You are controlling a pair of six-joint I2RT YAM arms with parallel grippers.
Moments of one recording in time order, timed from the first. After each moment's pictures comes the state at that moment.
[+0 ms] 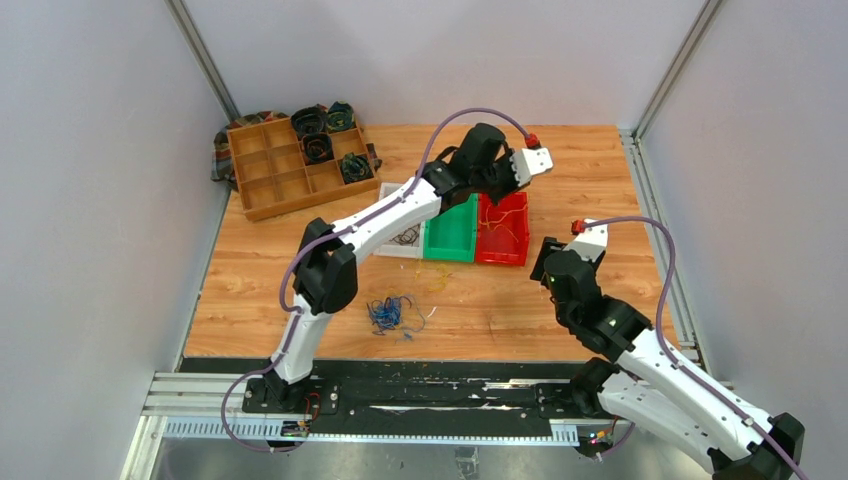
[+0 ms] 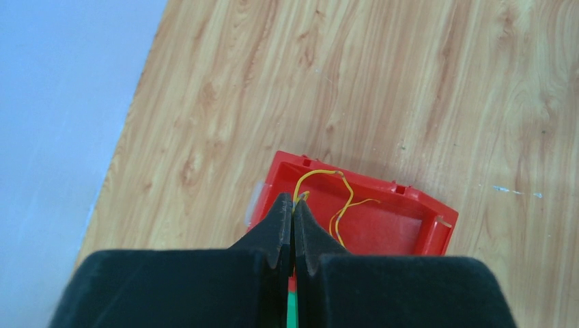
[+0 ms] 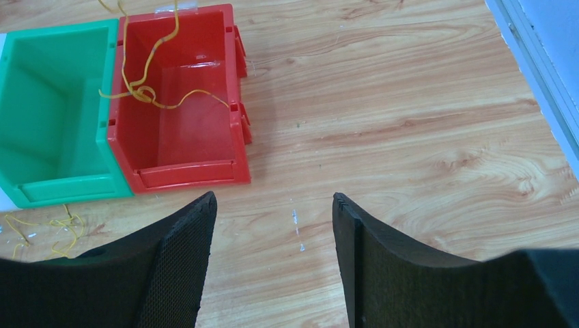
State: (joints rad) left arm -0.82 2.15 2.05 -0.35 0.28 0.49; right arm 0.72 0.69 0.58 -0.41 0.80 0.47
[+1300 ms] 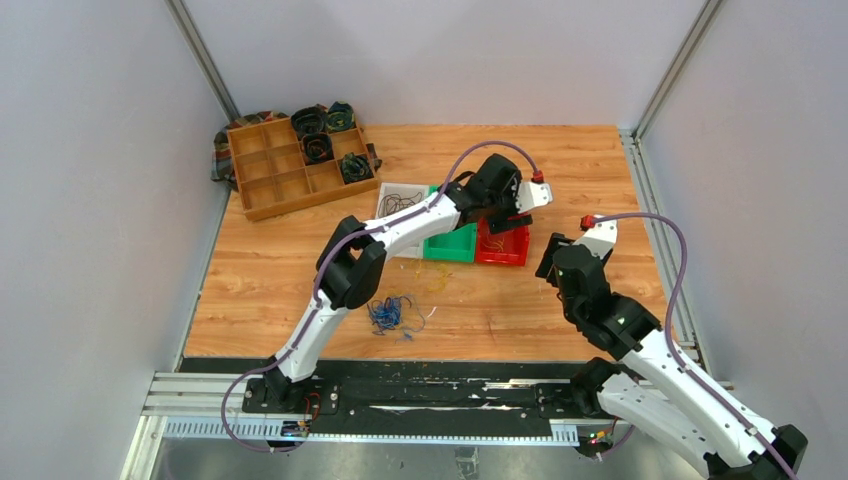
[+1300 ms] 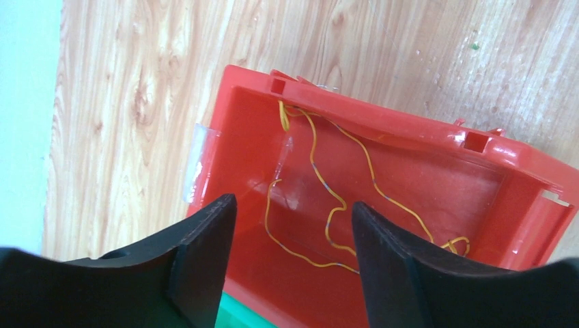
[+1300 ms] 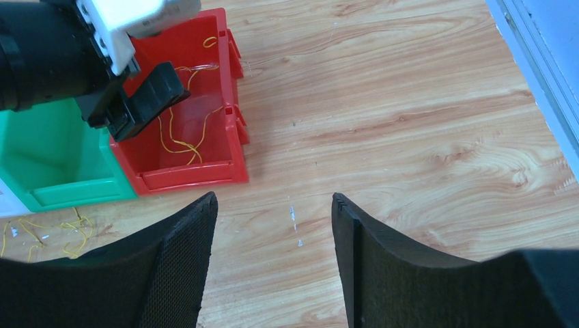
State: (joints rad) left arm -0.85 2.32 1.99 -0.32 0.07 0.62; right arm 0.66 0.67 0.63 -0.49 0.74 0.49
